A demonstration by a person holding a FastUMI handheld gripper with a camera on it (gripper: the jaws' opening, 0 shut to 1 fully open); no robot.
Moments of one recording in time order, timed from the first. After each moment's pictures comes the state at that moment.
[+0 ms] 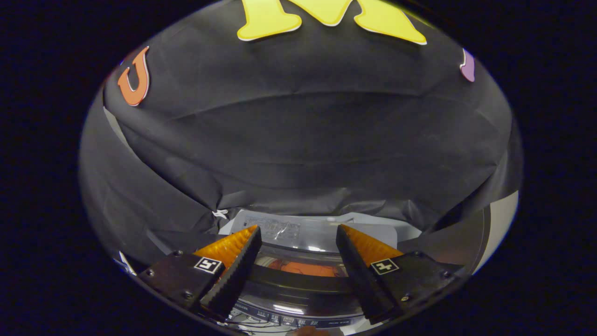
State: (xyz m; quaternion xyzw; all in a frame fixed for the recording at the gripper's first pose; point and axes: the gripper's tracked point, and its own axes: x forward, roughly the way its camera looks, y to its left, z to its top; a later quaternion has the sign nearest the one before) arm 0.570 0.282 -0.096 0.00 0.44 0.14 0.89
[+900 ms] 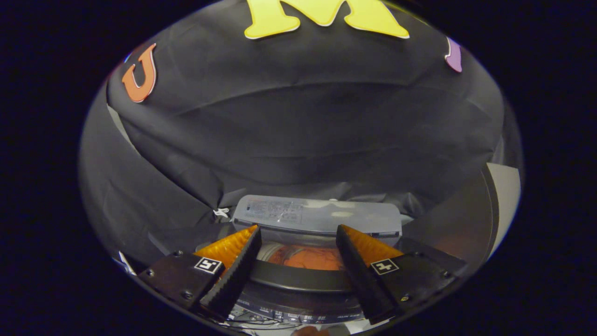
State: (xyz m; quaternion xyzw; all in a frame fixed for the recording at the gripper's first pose) arm 0.552 0.285 -0.104 0.01 0.44 0.13 0.89
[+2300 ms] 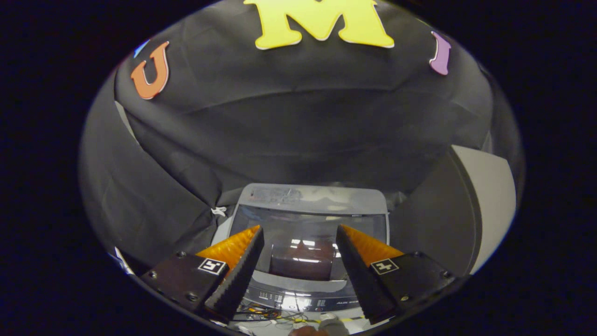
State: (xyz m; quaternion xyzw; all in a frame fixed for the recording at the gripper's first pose) arm 0.521 0.257 -0.051 0.00 0.40 0.13 0.91
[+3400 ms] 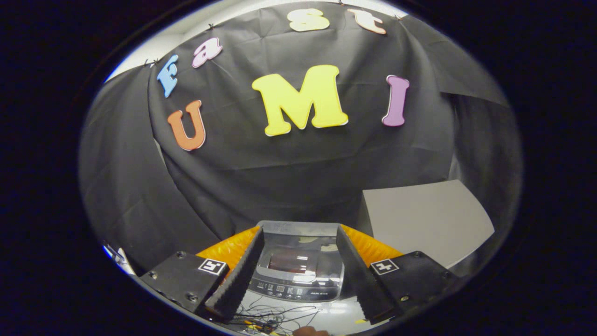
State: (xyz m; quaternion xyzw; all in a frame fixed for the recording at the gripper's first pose) arm 0.367 0.138 0.107 0.04 0.22 0.15 0.96
